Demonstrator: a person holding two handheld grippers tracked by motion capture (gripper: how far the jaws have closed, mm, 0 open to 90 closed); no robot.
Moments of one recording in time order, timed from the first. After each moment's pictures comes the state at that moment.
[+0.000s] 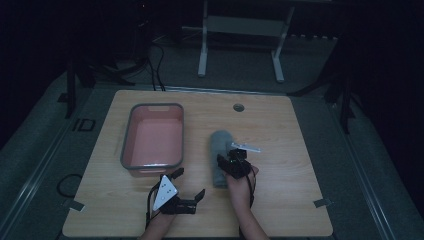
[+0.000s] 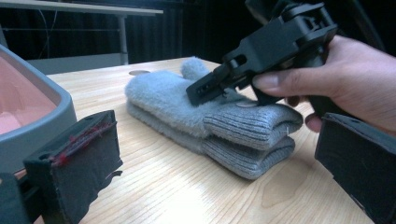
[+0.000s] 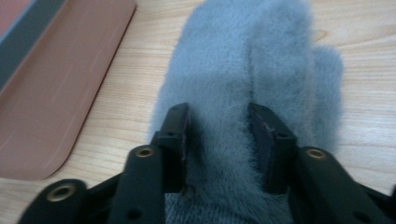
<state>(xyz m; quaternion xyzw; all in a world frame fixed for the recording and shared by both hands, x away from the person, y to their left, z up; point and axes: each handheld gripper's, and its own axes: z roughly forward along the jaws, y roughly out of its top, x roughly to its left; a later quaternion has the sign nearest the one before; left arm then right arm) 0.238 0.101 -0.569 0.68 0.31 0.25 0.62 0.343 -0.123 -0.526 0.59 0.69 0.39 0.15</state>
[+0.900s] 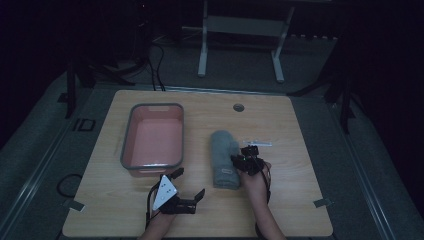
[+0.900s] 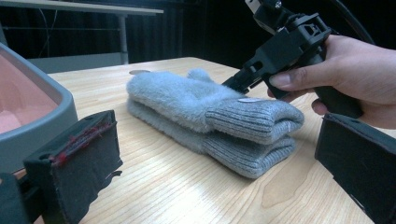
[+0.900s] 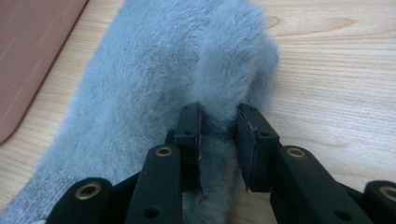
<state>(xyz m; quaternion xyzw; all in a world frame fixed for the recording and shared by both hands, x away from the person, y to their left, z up) 0.238 0.102 -0.569 0.68 0.32 0.25 0.62 0.362 -0.165 -0.529 0.58 0.73 0.35 0.13</state>
